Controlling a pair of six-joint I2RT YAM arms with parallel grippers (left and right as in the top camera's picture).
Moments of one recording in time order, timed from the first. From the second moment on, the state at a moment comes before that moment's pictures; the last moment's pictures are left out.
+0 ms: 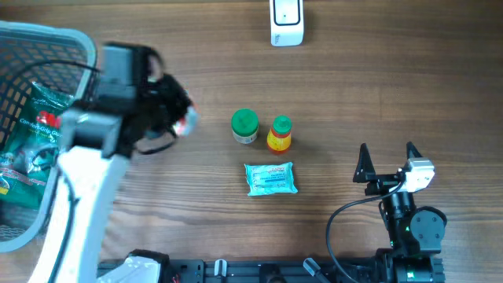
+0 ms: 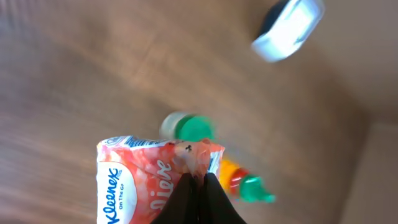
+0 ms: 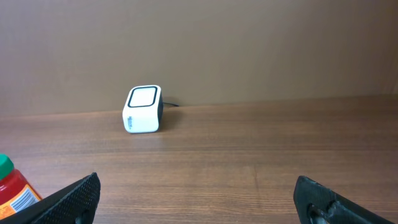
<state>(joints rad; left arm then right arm) -0.21 1.33 1.45 -1.11 0.13 -0.85 -0.01 0.02 0.01 0.00 -0.07 0.09</state>
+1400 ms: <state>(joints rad) -0.59 0.92 0.75 -0.27 -0.11 -1.02 -0.01 0.02 0.01 0.00 -0.07 0.09</state>
